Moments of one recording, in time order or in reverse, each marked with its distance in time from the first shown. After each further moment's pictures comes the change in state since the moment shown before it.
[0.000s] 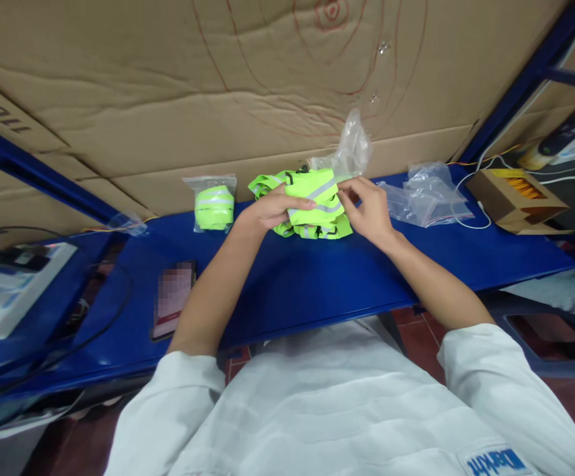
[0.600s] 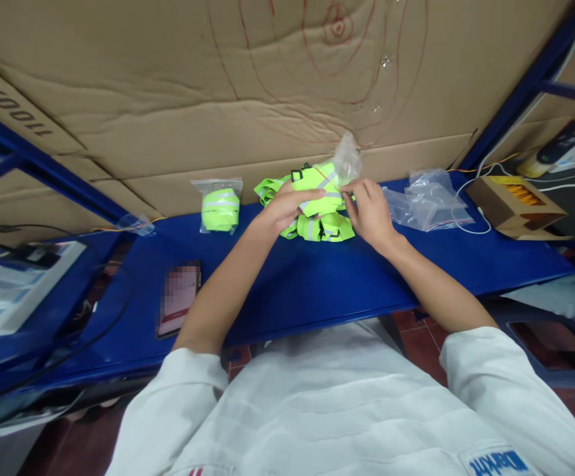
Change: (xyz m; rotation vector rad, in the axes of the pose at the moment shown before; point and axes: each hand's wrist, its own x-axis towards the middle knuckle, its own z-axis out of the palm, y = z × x) left_hand 0.011 -0.006 0.013 -0.035 0.178 0.134; right_hand -0.004 0.009 0.001 -0.281 -0.025 -0.139
